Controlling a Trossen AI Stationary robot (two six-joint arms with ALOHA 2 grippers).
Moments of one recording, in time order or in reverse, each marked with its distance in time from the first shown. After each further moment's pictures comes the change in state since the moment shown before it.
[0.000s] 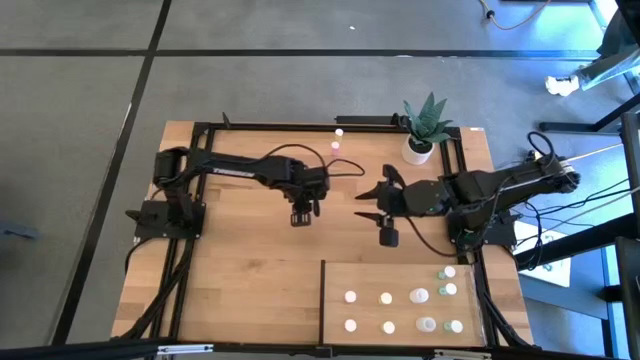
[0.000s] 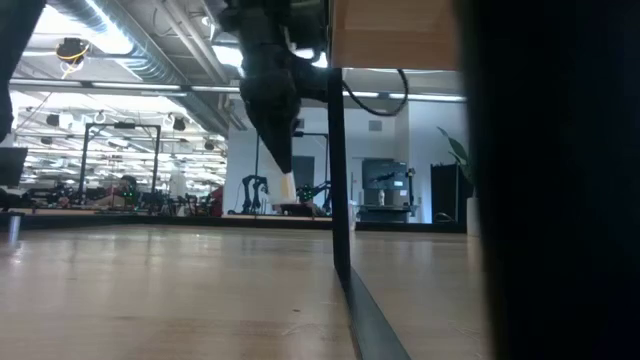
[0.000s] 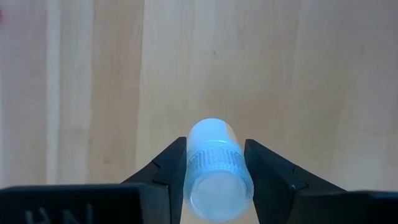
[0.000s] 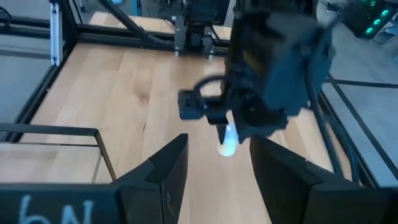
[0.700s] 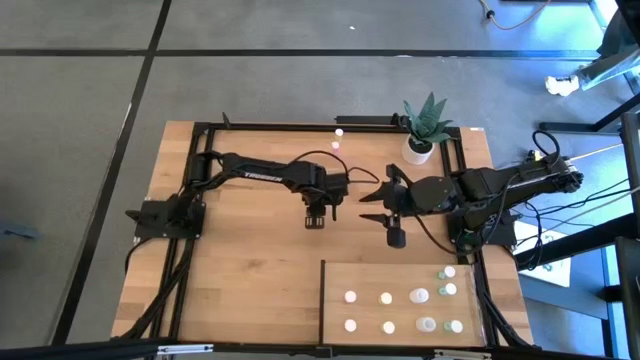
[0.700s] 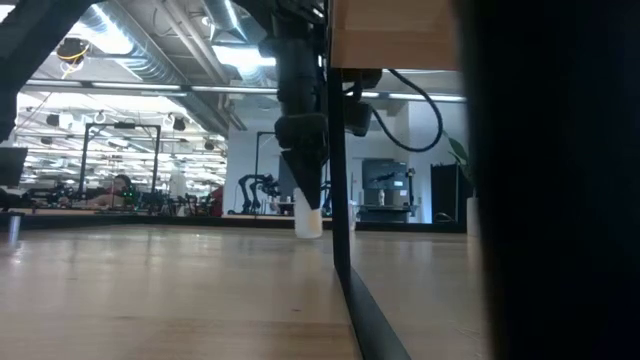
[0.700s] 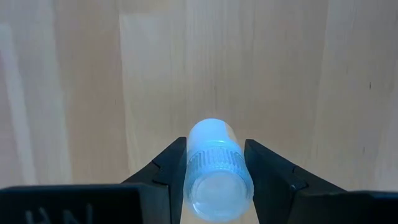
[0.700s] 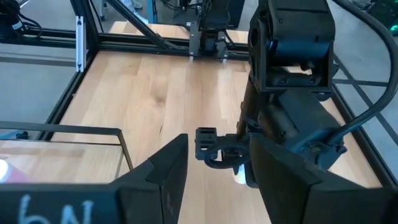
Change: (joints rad) left arm 0.002 0.252 0.215 -0.045 -0.009 0.079; right arm 0.000 -0.040 0.001 -0.023 -0.070 0.024
